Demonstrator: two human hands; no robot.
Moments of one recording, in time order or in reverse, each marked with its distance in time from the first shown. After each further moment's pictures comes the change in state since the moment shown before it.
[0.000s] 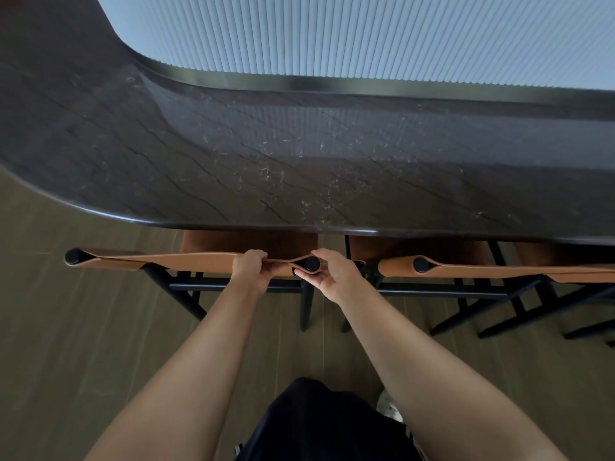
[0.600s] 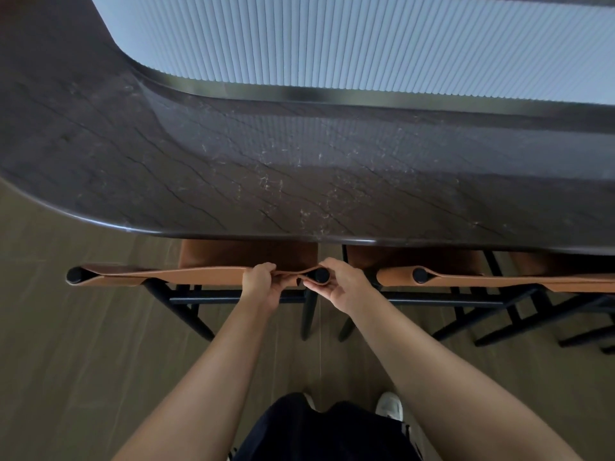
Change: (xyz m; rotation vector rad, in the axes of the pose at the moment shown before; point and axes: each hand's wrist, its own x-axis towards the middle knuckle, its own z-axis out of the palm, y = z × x) left_hand -0.004 -0.016 0.008 -0.078 -0.052 -0.011; right_hand 0.002 -0.008 -0.007 -0.068 0.069 -0.020
